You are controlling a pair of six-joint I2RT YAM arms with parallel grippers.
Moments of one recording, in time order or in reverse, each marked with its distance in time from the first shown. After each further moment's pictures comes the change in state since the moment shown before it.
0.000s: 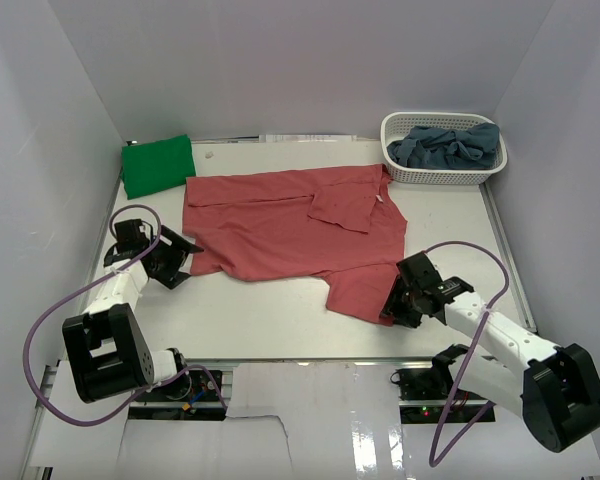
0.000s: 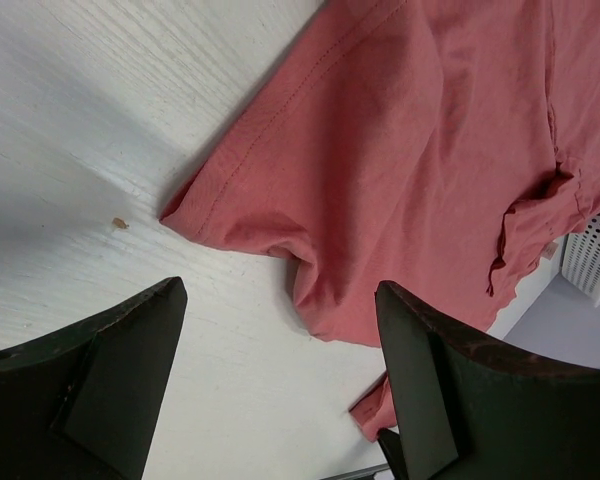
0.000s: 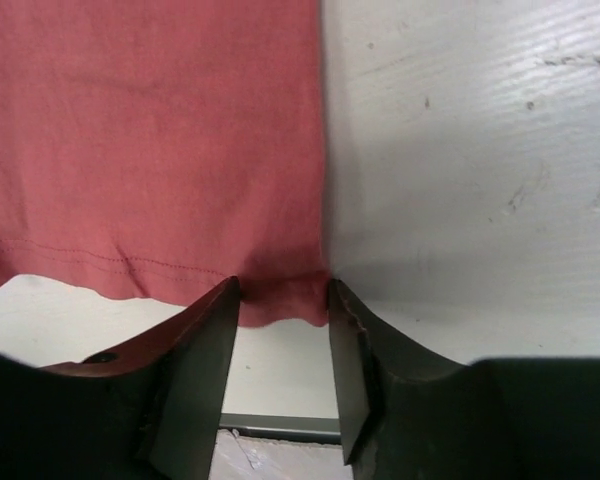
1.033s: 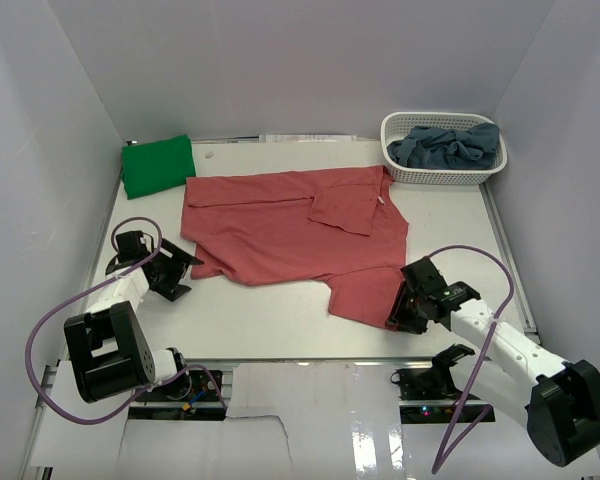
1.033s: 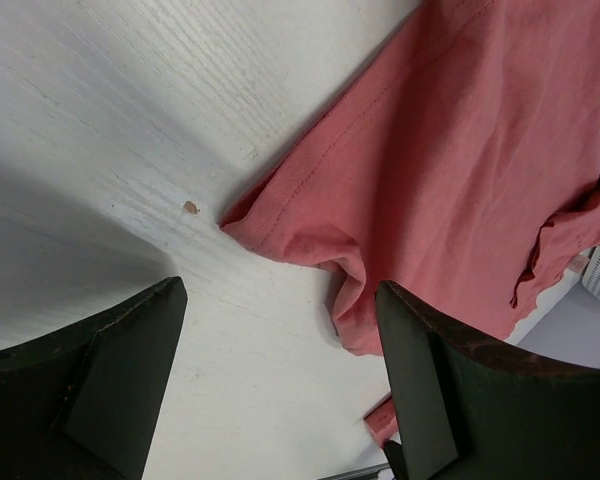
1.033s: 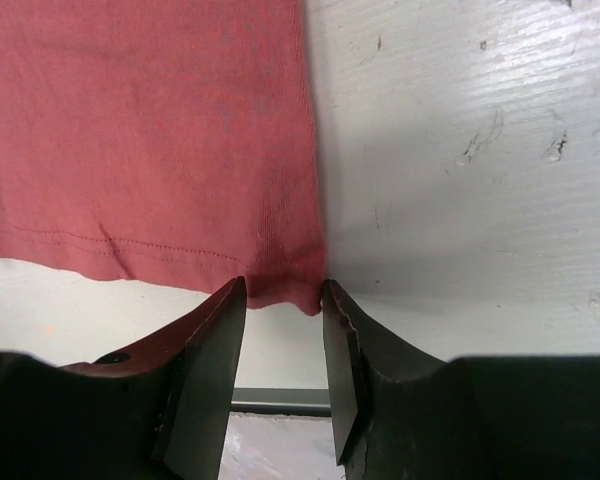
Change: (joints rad) left arm 0.034 0.003 -0.088 0.018 -0.002 0.014; right arm -0.005 -0.083 -0.014 -0.089 -0.013 -0.041
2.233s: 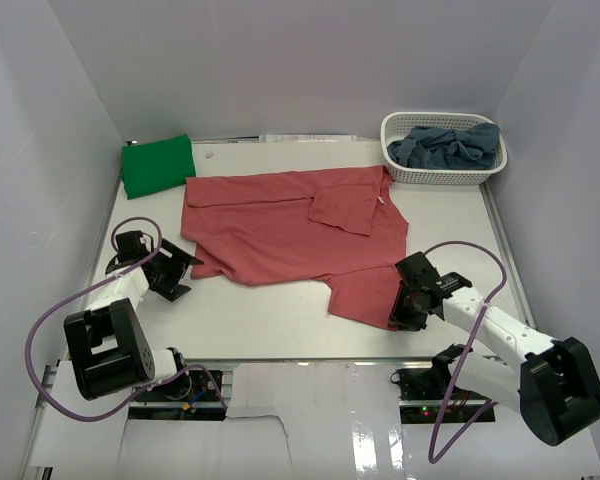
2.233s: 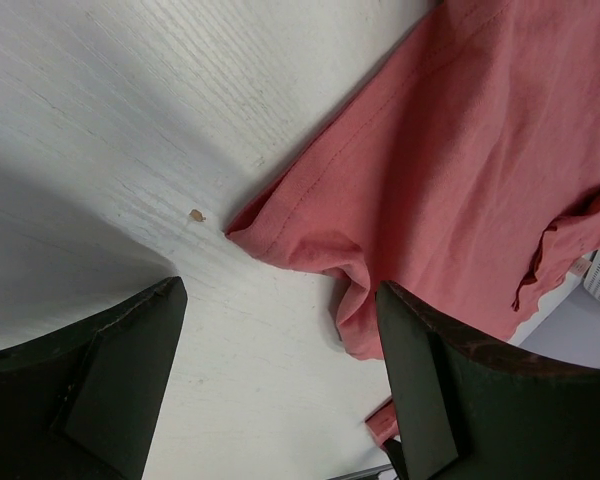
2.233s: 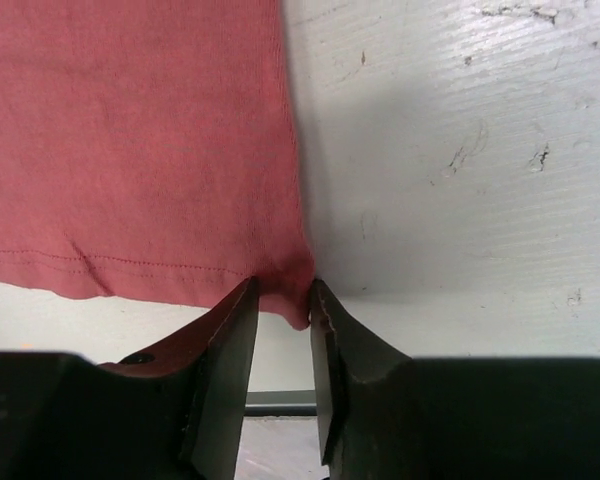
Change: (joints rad) left arm 0.003 0.011 0.000 0.013 0.000 0.004; right arm 0.000 0.106 0.044 -0.021 0.022 -0.017
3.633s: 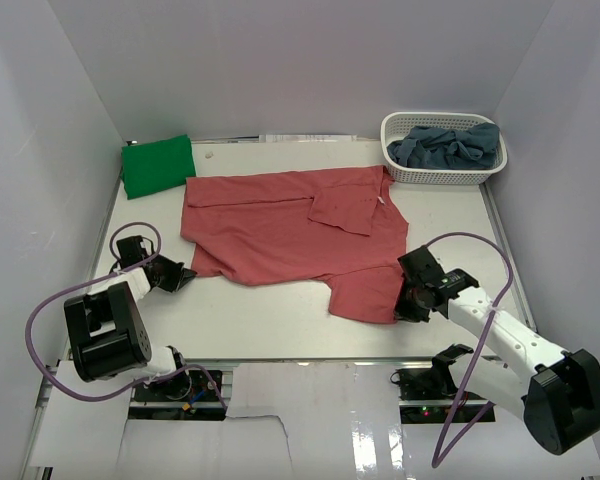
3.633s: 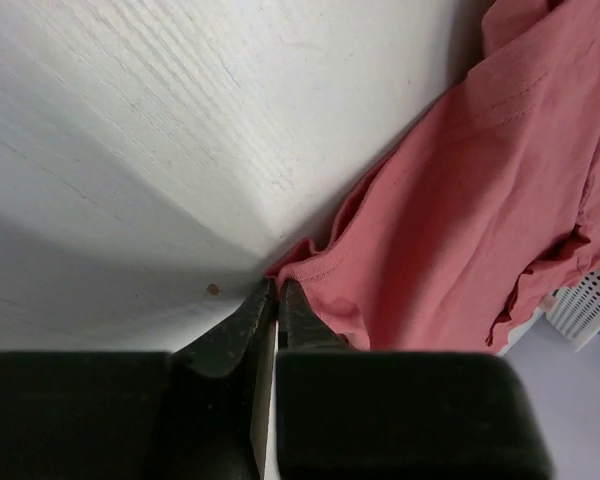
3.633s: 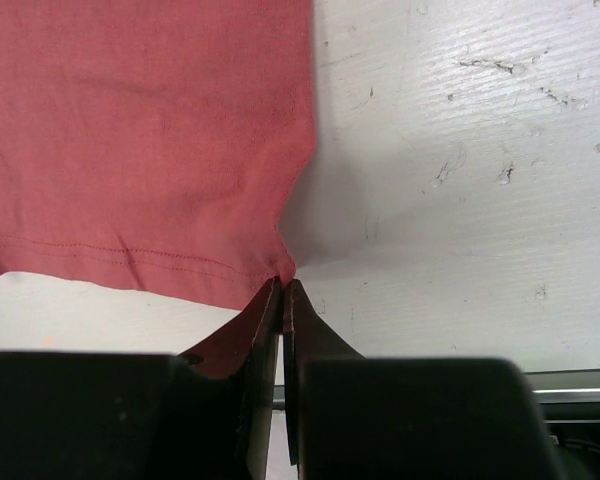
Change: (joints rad) left arm 0.020 0.102 -0.059 0.190 -0.020 -0.074; right arm 0.000 -0.043 0.064 -0.050 0.049 -0.037
